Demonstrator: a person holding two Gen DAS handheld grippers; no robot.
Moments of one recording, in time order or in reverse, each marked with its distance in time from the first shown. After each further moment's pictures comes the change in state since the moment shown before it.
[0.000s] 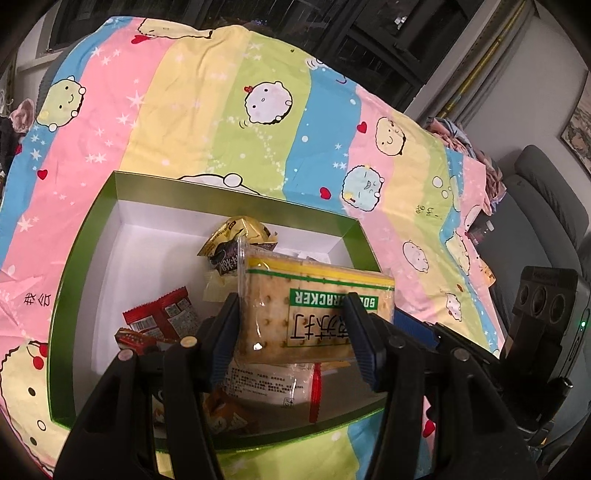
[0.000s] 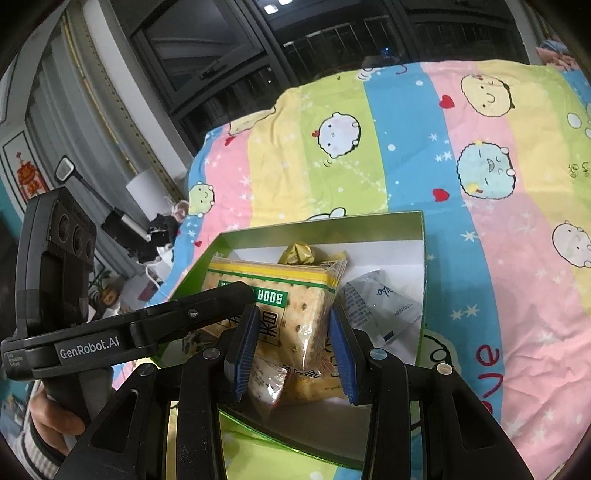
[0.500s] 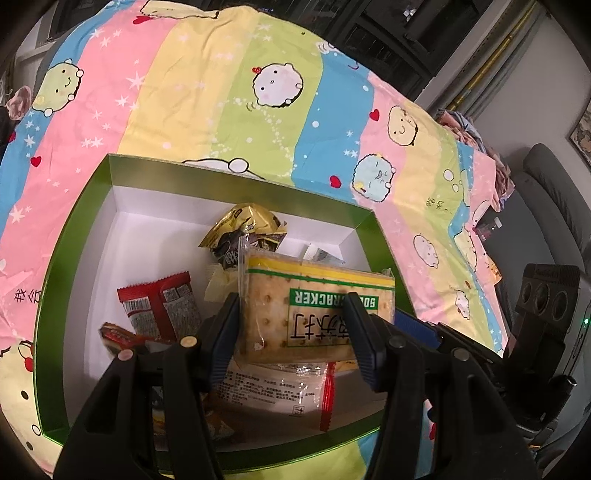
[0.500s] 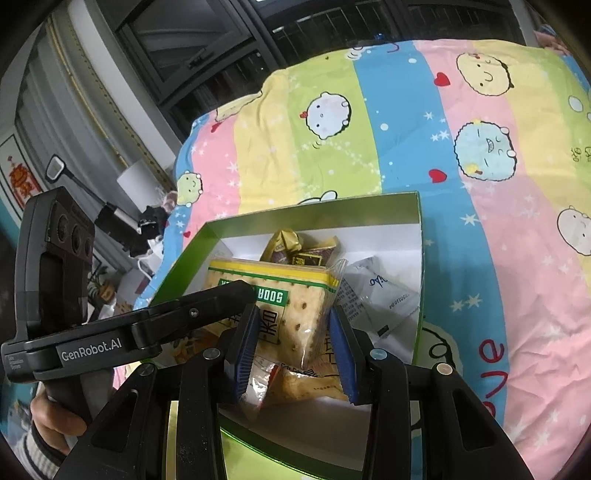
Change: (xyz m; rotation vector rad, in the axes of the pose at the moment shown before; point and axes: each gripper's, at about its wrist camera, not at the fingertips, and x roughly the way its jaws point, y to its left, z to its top) left arm 0.019 0.008 0.001 -0.023 0.052 0.013; right arm 0.017 -0.009 0.000 0.031 0.063 -0.017
